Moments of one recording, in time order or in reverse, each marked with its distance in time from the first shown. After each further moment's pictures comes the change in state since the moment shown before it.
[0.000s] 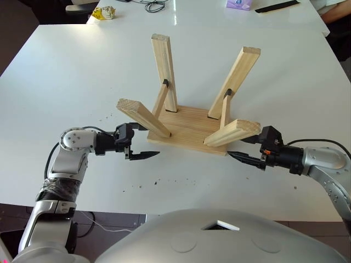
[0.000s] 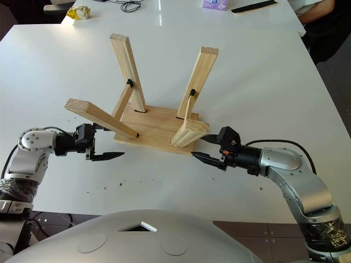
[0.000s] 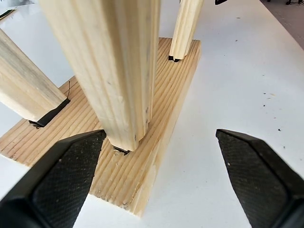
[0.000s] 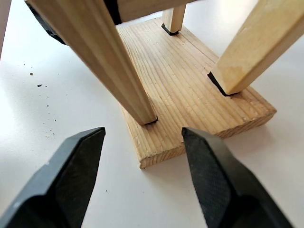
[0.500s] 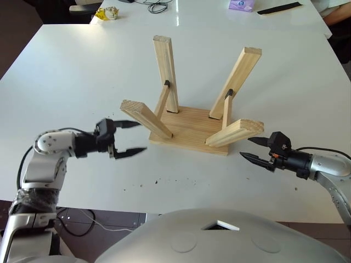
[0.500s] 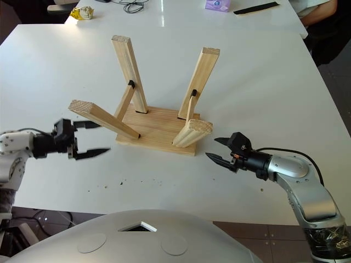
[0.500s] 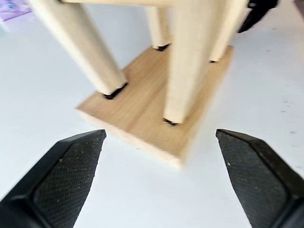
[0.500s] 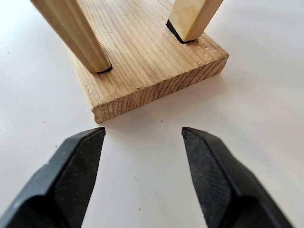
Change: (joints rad) left arm -0.025 0.089 0.135 0.031 -0.027 0.112 0.145; right arm 0.087 0.010 -0.034 0.110 -0.157 -0.127 -0.054
